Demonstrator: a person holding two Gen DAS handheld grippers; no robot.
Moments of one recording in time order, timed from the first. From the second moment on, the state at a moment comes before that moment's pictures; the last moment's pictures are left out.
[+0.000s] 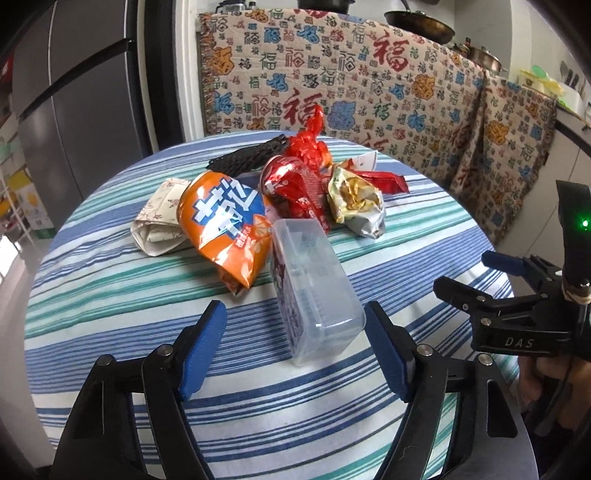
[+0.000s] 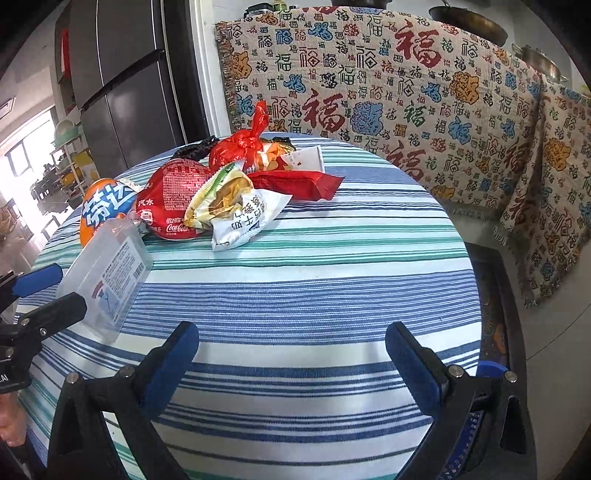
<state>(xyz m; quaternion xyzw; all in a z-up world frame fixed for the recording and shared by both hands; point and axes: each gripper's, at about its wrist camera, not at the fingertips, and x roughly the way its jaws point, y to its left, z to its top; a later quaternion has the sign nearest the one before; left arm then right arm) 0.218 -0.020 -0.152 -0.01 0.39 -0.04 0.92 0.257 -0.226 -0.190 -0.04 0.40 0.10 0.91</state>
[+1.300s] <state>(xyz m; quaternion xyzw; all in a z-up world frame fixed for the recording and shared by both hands) 0.211 0.060 -0.178 -0.03 0.43 -0.04 0.90 0.306 -0.180 -0.197 -0.04 0.50 0.20 0.84</state>
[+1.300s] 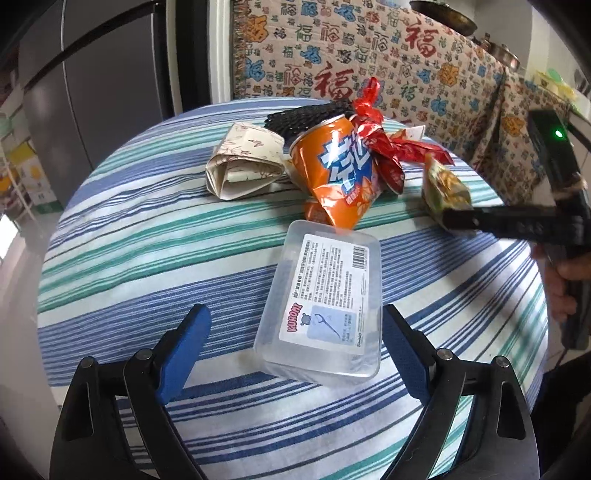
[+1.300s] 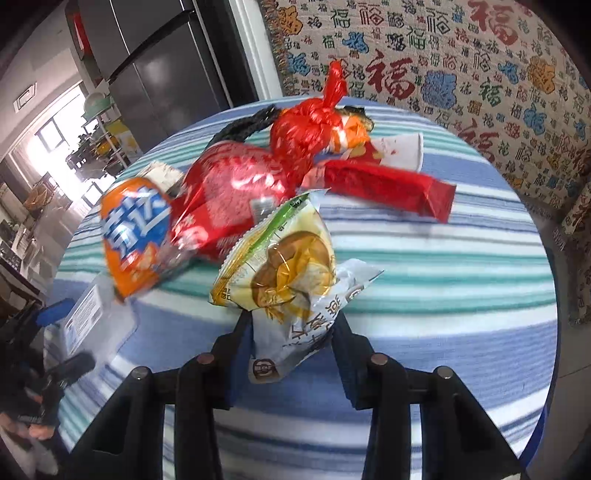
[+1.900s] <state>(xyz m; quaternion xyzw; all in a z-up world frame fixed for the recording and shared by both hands) 0.220 0.051 -0.186 -0.02 0.44 -0.03 0.90 0.290 -0.183 -0.204 -0.04 0.48 0.22 0.85</state>
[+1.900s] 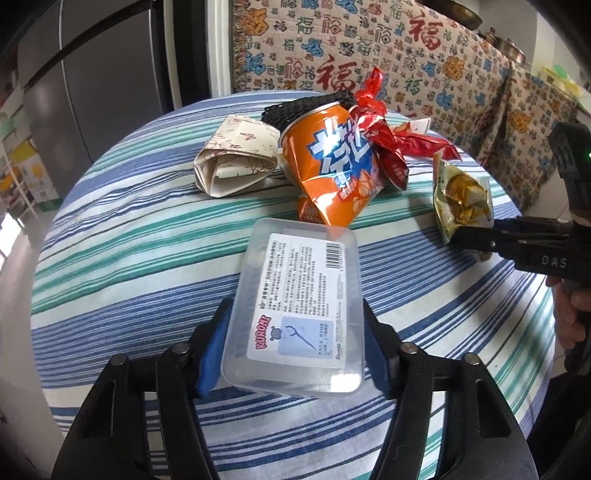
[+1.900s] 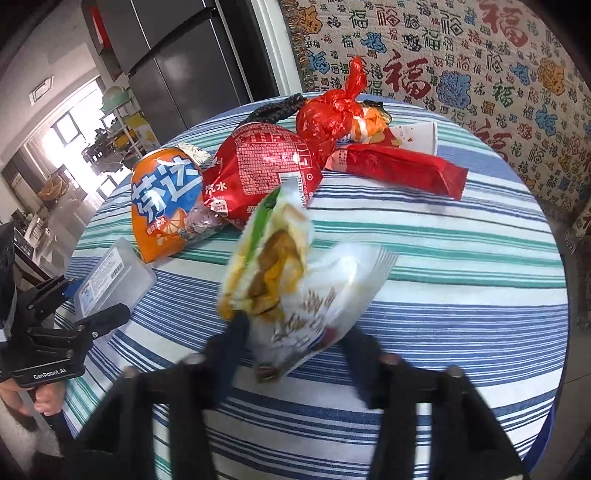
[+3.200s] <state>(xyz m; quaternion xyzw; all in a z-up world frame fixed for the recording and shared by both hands) 0.222 -0.099 -0.123 0.00 0.39 -0.13 0.91 0.201 -0.339 -0.127 -0.01 0.42 0.08 0.90</state>
